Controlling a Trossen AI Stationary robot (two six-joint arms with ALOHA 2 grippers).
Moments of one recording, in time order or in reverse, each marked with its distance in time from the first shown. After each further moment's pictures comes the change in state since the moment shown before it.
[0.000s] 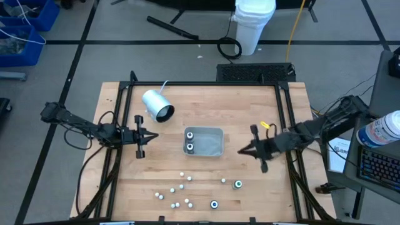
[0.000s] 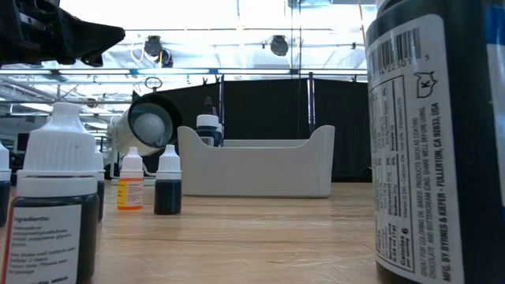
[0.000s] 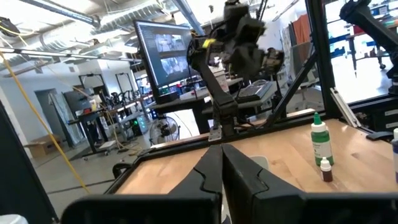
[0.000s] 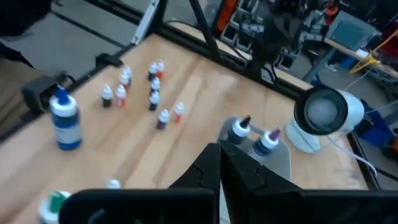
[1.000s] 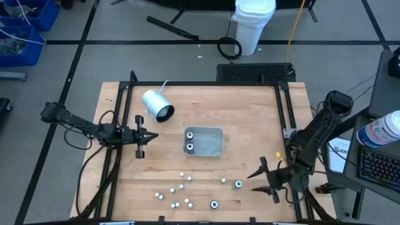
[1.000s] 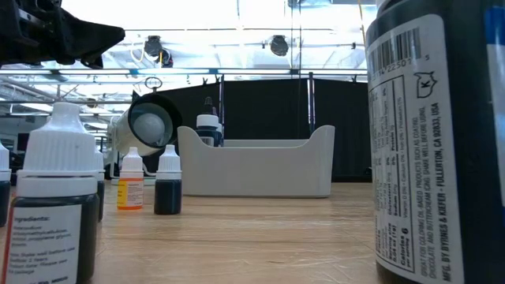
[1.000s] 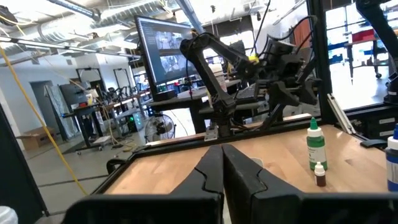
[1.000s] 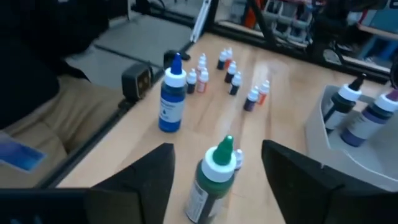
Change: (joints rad) left arm 0.000 0.000 0.000 -0.002 0.000 -0.054; right arm 0.535 0.248 -0.319 0.516 0.398 0.374
